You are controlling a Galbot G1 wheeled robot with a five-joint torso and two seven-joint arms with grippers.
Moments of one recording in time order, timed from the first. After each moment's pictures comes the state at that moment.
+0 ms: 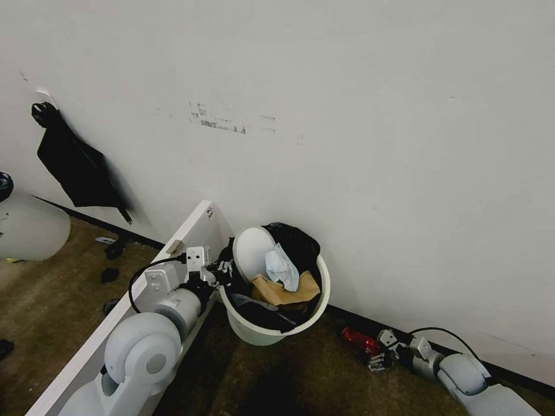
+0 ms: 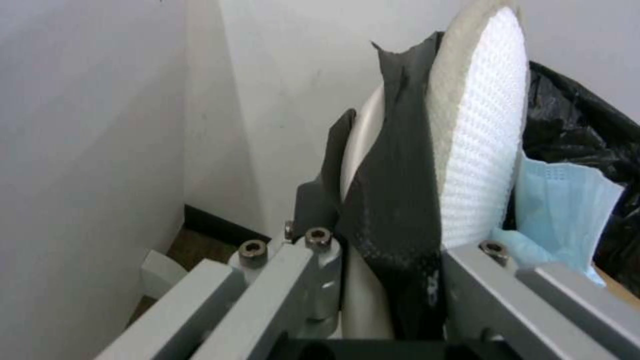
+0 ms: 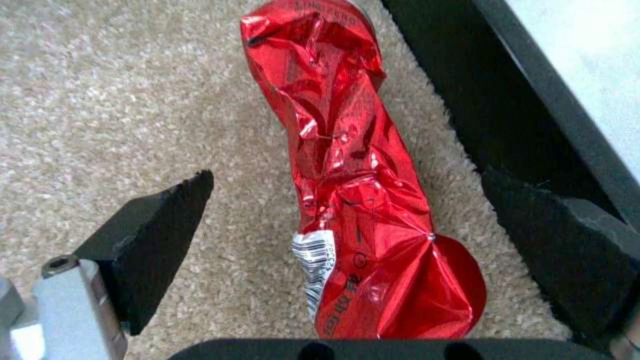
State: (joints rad) left arm 1.25 -1.08 -0.31 -2.30 -0.96 0.62 -0.51; right arm -1.15 0.91 0.20 1.18 0.16 0.03 -0.60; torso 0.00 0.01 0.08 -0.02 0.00
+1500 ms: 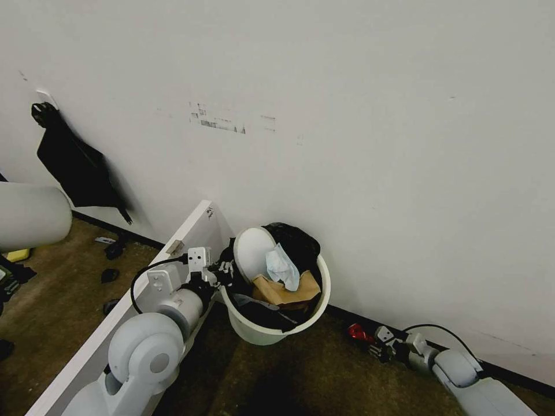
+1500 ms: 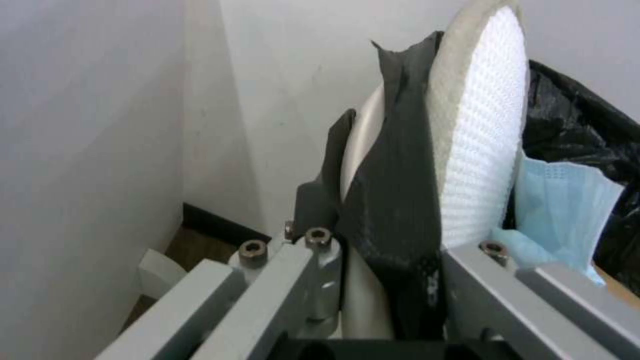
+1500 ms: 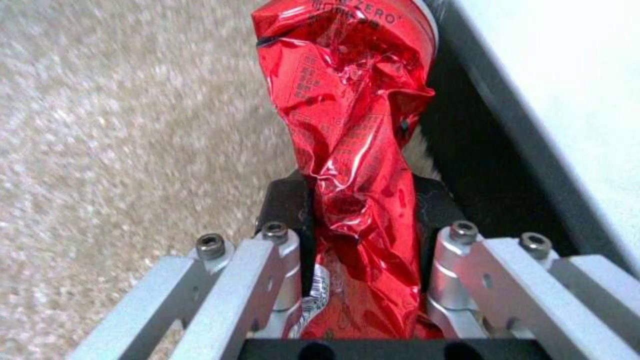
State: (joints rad) left arm 1.25 -1.09 -0.29 -2.28 -0.95 0.61 -0.51; right arm -1.11 0.93 0.21 1.15 0.14 0.07 -0.63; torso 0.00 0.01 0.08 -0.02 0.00
